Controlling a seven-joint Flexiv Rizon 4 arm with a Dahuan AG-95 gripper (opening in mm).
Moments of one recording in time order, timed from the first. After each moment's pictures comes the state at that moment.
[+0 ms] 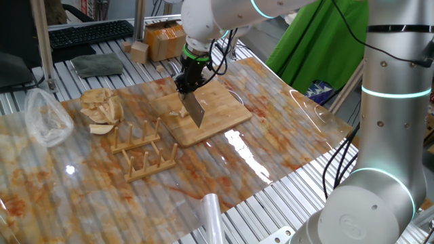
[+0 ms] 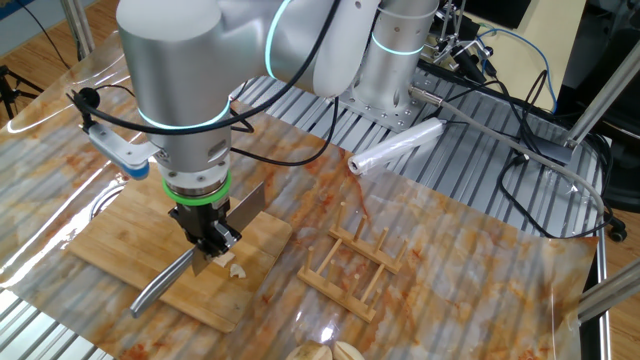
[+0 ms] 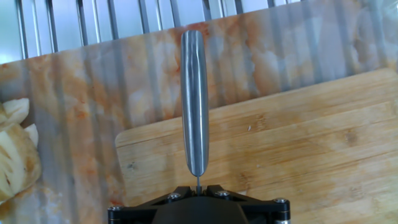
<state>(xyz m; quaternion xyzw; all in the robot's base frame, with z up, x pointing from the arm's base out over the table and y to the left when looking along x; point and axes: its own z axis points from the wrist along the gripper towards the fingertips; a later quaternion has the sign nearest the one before) 0.653 -0.045 0.067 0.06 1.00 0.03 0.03</state>
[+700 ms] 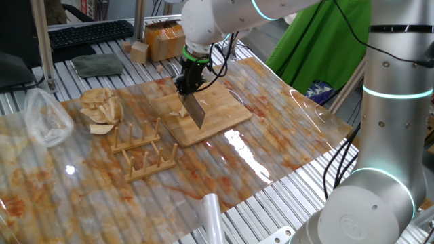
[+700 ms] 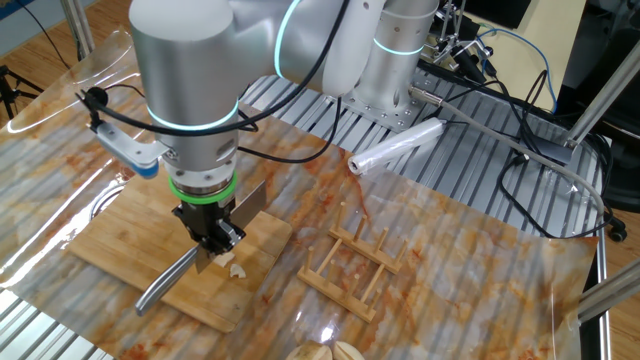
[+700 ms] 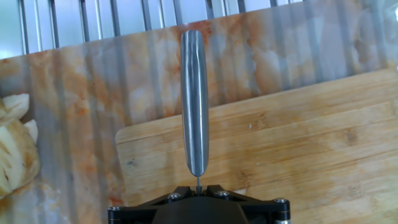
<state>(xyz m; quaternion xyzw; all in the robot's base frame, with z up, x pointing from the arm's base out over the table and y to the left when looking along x) 0.647 -0.045 0.069 0.05 1.00 0.02 0.04</state>
